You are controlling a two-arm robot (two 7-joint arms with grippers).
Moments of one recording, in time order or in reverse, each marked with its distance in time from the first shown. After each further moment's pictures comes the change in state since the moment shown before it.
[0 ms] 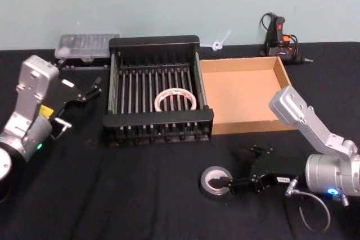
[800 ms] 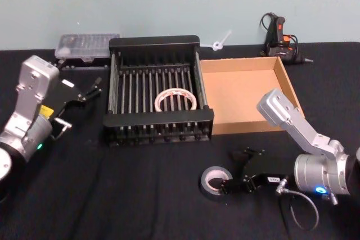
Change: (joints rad) left arm 0.000 0.000 0.000 0.000 0.000 0.000 0.000; right arm 0.064 -0.027 -0.075 0.067 0.008 0.004 -0.027
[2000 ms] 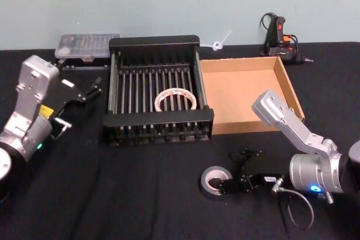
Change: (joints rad) left arm 0.000 0.000 0.000 0.000 0.000 0.000 0.000; right arm 0.033 -0.022 -0.028 0.049 -0.005 0.012 -0.006
